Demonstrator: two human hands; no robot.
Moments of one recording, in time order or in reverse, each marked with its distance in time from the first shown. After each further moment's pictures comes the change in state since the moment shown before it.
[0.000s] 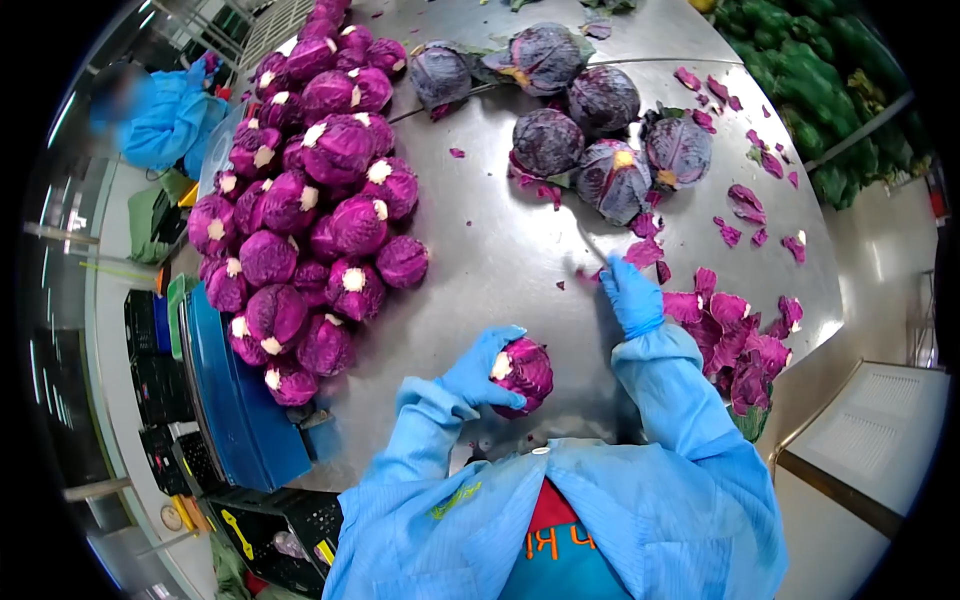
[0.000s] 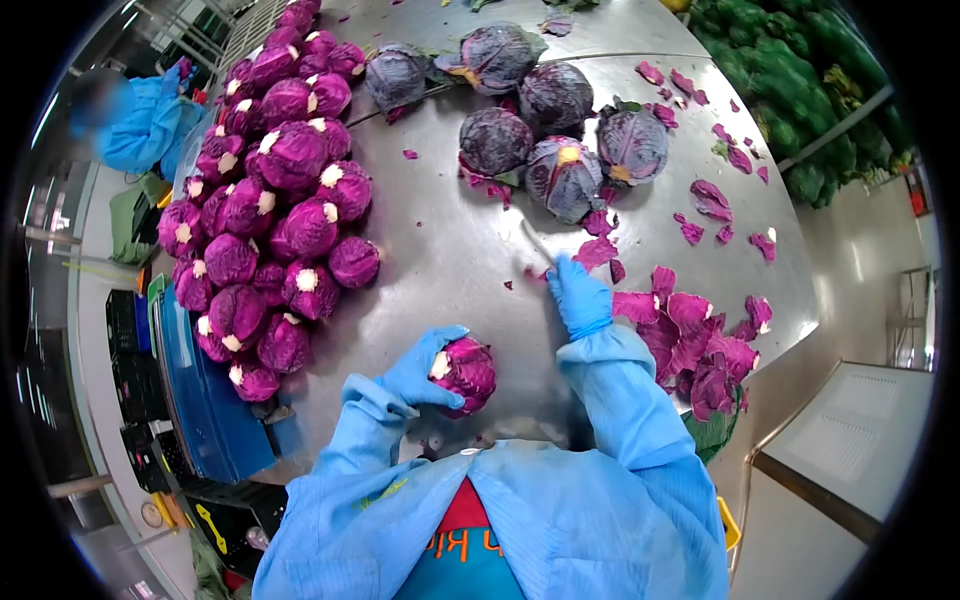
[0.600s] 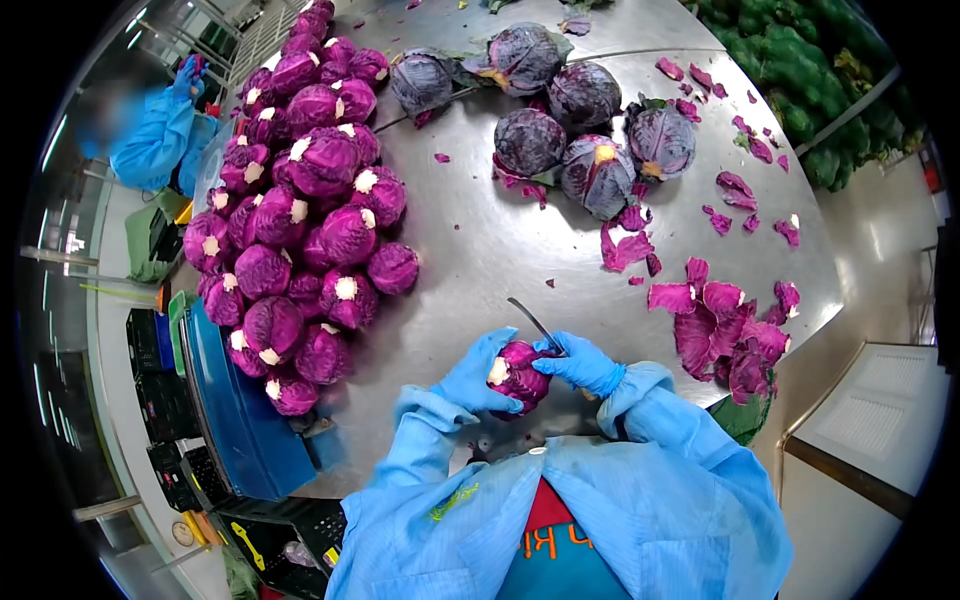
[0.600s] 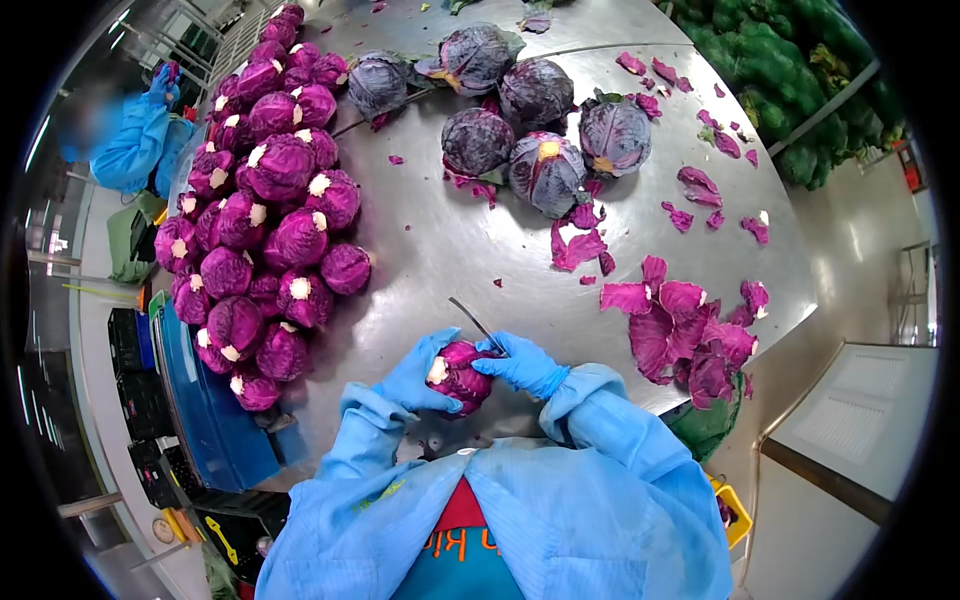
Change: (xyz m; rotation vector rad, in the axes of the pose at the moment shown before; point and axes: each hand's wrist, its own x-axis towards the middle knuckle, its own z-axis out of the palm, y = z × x) left_hand 0.000 0.004 0.008 0.070 -0.014 -0.023; right_hand -0.066 -0.089 -0.034 1.016 -0.812 0.506
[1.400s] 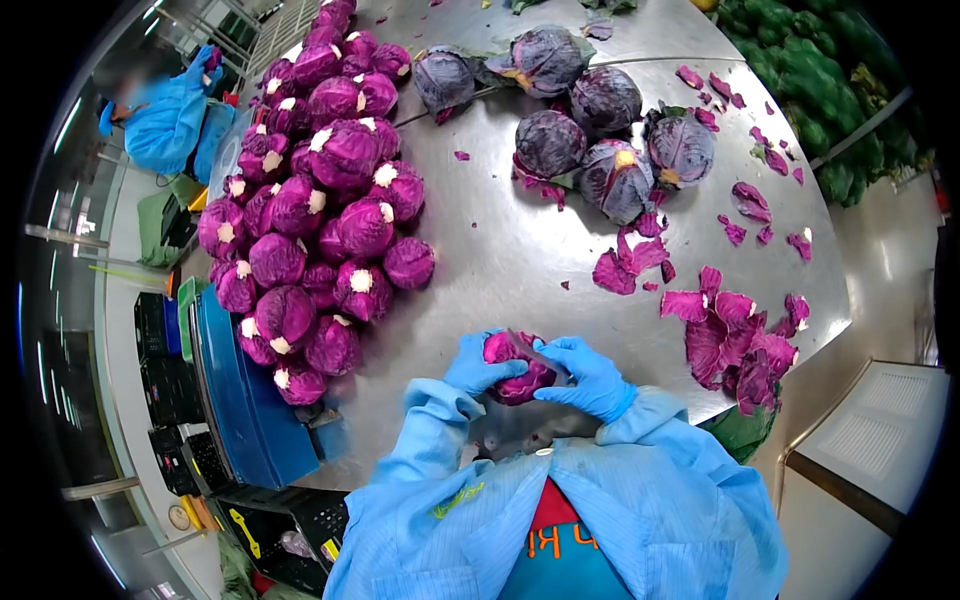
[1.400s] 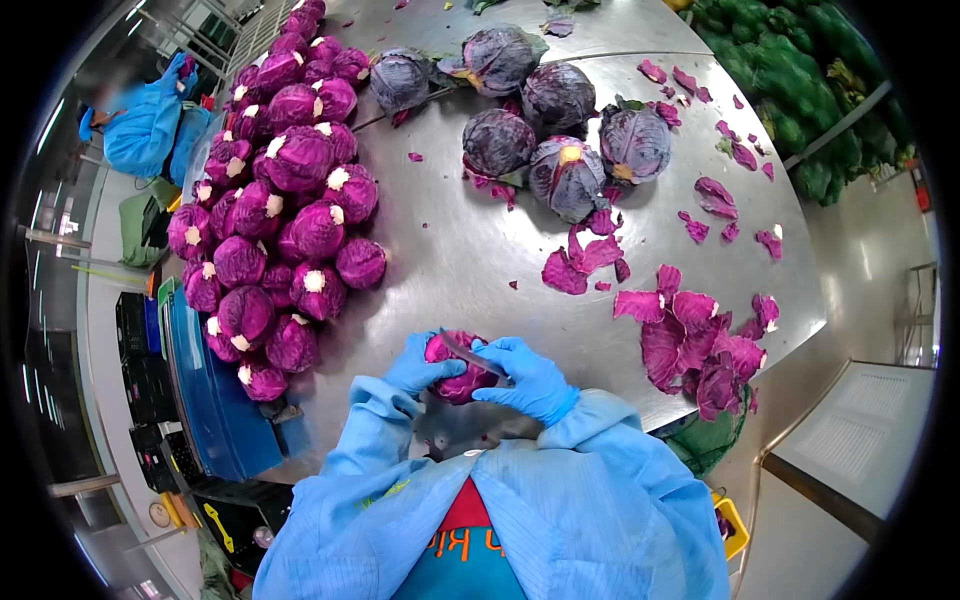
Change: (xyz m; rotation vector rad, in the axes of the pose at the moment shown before) left_hand 0.000 0.005 -0.004 -0.282 0.312 -0.291; right_hand -0.032 -0.024 0.014 -0.394 0.085 -0.658
